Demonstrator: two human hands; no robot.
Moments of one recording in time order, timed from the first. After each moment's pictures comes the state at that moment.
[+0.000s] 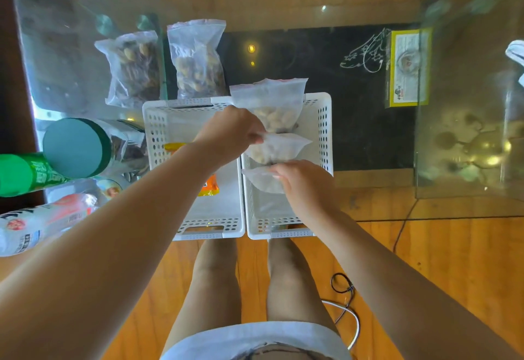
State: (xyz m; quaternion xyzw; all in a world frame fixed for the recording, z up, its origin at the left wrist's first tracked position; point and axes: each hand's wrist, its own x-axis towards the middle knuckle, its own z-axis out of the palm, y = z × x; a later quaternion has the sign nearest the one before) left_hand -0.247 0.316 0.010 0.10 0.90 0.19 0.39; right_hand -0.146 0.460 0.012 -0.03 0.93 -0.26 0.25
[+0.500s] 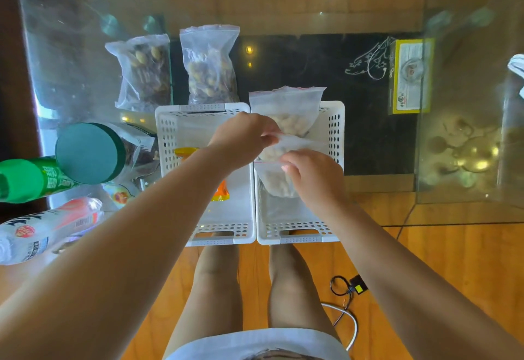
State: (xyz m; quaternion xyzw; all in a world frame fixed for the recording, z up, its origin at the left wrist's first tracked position) left_hand -0.251 0.305 0.011 0.11 0.89 0.23 0.38; right_hand -0.173 0.447 0.012 -0.01 0.94 -0.22 0.26
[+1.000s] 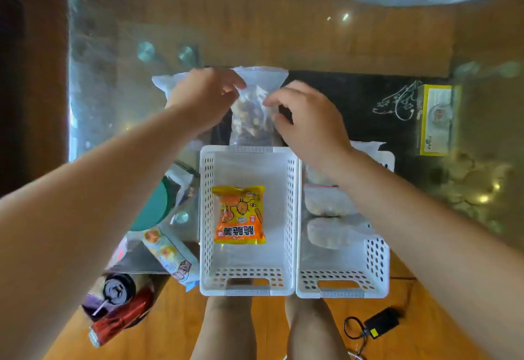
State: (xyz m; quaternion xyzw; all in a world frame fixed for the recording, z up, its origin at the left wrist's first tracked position) left_hand -0.366 0.188 0.010 0.02 0.94 0.24 0.24; right_hand -0.318 0.359 0.031 -0.06 0.94 -0.31 0.15
